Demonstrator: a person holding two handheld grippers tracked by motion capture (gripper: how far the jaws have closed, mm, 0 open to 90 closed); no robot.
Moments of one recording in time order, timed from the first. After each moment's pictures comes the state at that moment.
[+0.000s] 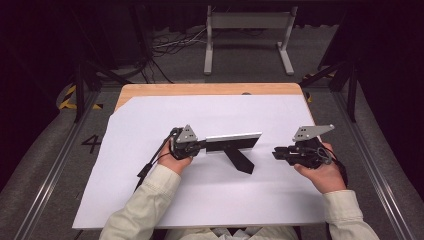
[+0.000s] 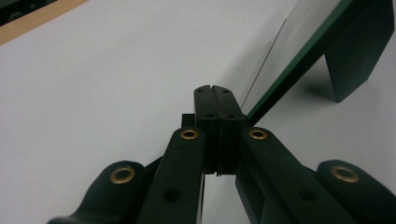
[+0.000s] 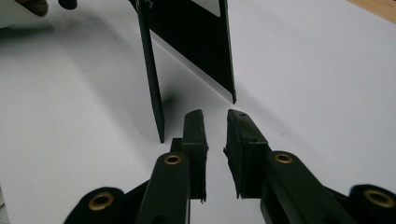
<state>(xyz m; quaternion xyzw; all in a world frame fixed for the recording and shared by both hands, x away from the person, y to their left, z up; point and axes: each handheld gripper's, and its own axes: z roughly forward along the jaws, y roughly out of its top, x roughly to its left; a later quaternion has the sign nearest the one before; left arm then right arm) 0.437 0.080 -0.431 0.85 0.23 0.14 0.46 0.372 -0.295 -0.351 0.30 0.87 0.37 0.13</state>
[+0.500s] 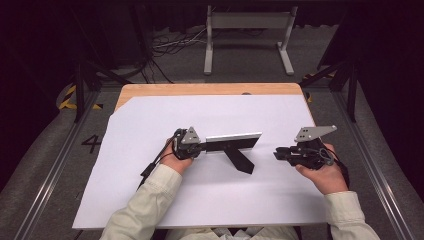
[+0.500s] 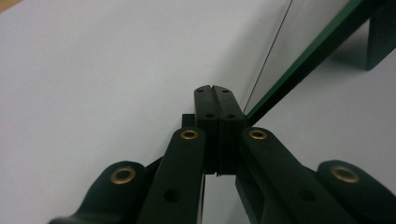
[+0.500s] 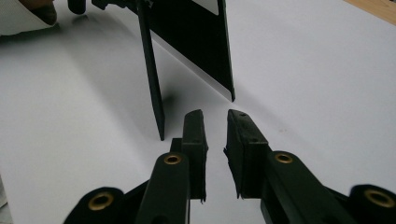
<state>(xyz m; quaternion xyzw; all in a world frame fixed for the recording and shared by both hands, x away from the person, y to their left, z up) 0.444 0.076 -0.444 0.87 0.22 0.14 0.42 0.369 -0.298 -0.350 0.30 0.87 0.38 0.13</state>
